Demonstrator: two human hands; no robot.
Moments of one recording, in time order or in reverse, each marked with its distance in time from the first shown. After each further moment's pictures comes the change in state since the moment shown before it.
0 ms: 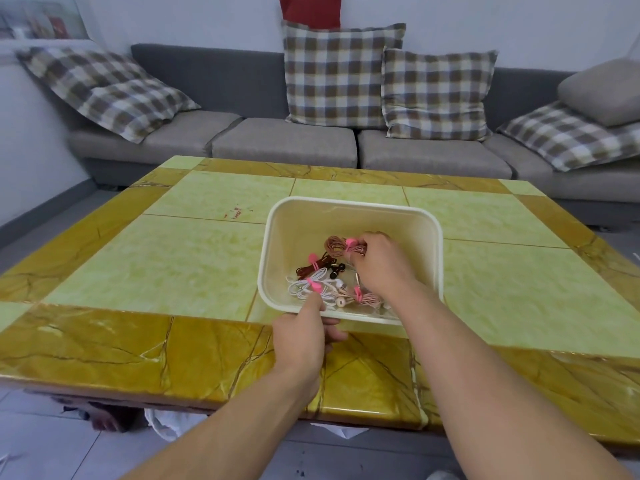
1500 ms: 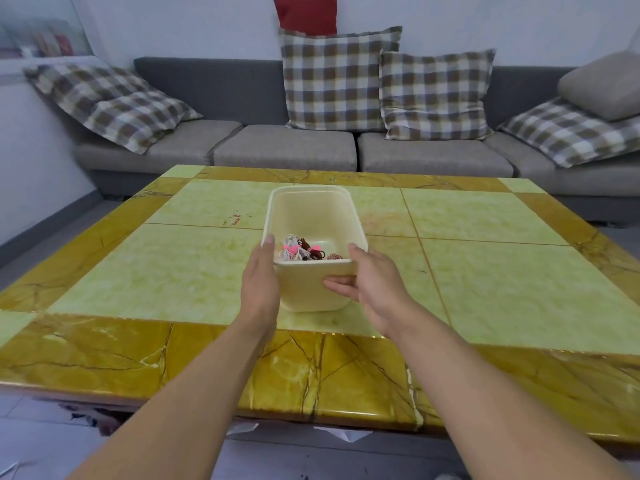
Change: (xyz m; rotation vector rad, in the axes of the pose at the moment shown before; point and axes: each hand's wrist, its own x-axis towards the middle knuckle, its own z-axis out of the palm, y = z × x) left_hand 0.078 0.038 -0.017 0.057 -0.027 0.369; right_hand -0.045 -0.025 -0.013 1.283 -0.138 0.437
